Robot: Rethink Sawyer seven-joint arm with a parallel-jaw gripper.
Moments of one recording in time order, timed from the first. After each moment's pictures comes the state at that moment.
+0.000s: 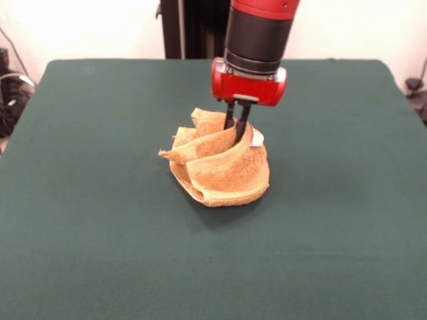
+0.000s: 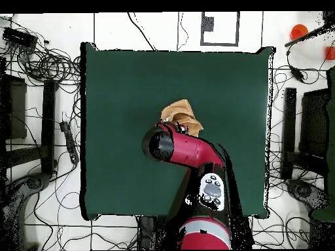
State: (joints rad) arm -0.02 -0.49 -0.19 1.65 0.11 0.24 1.57
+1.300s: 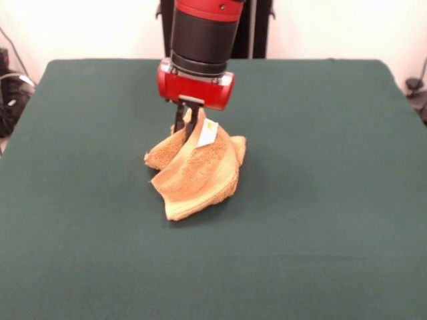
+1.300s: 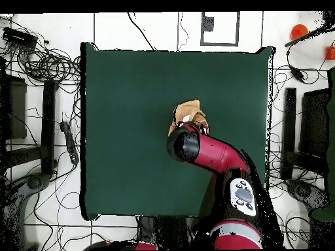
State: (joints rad) arm -0.14 -0.49 -0.18 1.66 0.11 0.19 1.57
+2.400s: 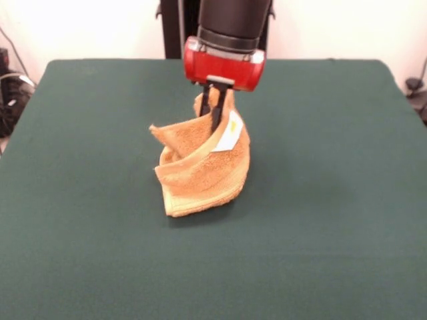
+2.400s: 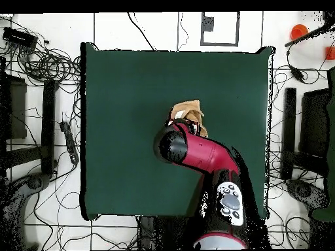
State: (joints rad) arm -0.06 -0.57 -0.20 1.68 0.11 0.21 1.57
